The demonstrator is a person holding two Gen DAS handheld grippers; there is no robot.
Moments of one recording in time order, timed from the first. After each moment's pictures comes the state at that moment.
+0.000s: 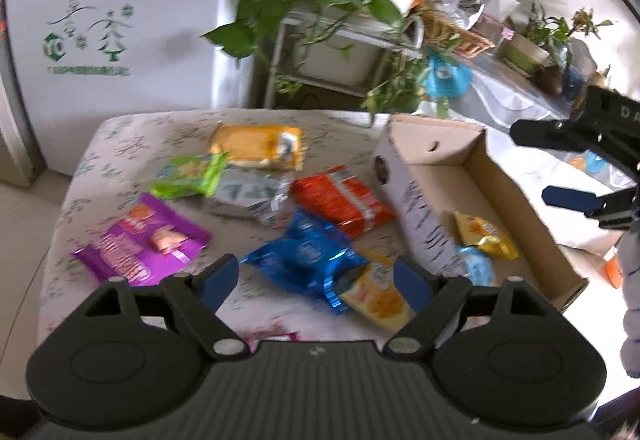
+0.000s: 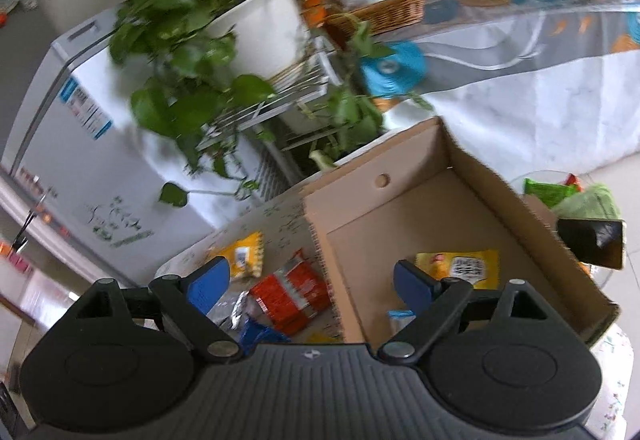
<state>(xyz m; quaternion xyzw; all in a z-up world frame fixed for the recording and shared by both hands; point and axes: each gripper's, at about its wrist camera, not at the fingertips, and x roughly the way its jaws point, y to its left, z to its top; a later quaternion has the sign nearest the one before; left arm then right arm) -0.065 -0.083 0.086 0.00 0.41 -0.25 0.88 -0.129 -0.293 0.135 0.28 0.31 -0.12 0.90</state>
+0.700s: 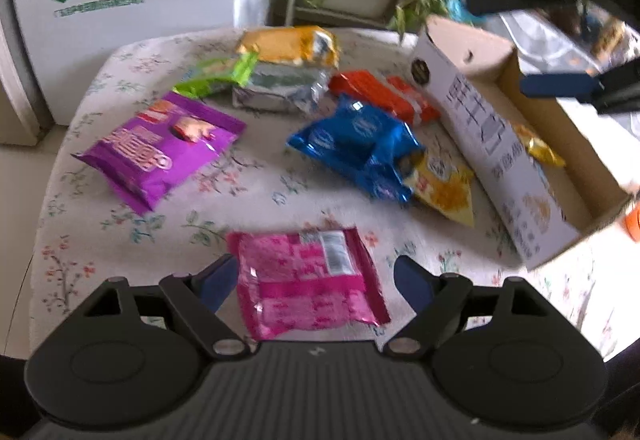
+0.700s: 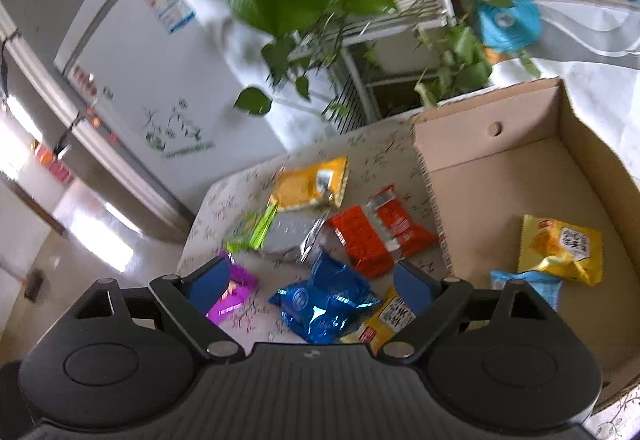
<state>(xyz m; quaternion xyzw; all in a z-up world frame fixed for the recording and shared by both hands) -0.084 -0.060 0.015 0.05 0.46 -0.25 0.85 -0.093 -0.233 0.110 0.23 0.38 0.00 0.90</state>
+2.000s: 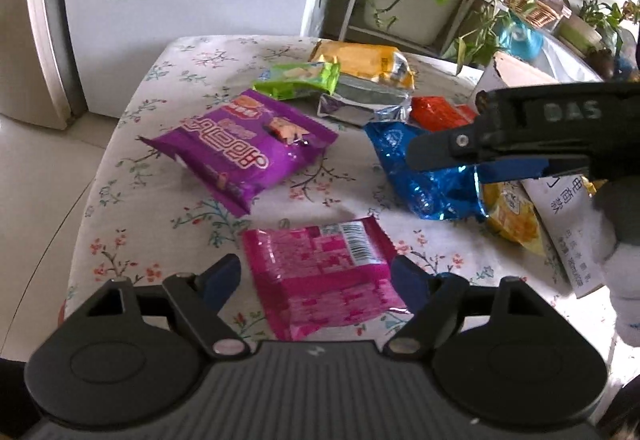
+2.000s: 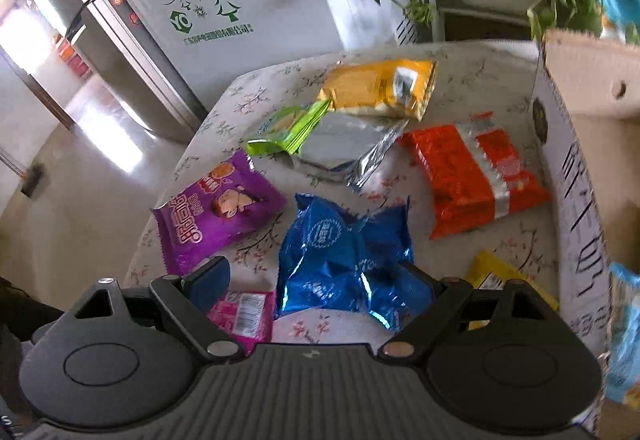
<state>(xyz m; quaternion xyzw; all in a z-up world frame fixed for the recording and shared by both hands) -0.059 -0.009 0.002 0.00 0.44 -0.20 0.87 -0.042 -0.178 0.045 0.13 0.47 0.05 0.87</state>
